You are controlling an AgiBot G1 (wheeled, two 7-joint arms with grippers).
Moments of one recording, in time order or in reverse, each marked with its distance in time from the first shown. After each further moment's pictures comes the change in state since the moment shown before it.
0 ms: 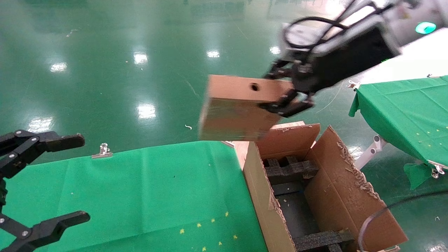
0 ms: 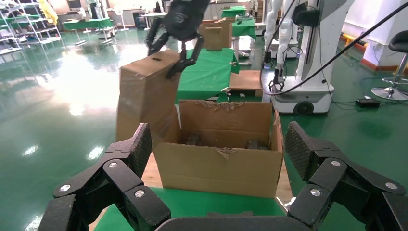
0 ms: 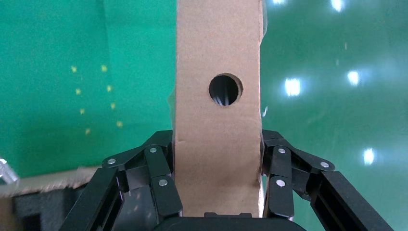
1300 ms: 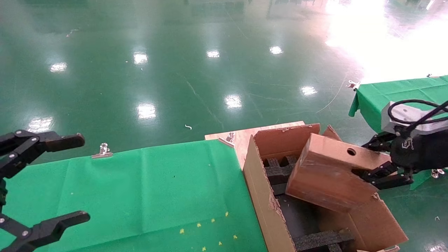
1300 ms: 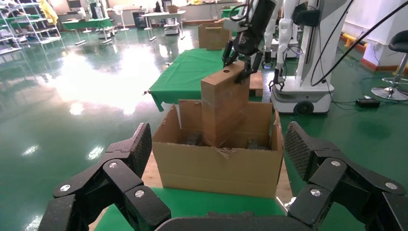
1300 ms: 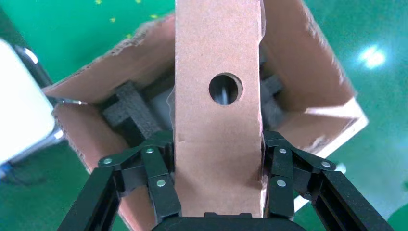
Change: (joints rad) left arm 0.000 0.000 0.001 0.000 0.000 0.000 0.000; right arm 0.128 0.509 -0.364 0.352 0.003 0.118 0.340
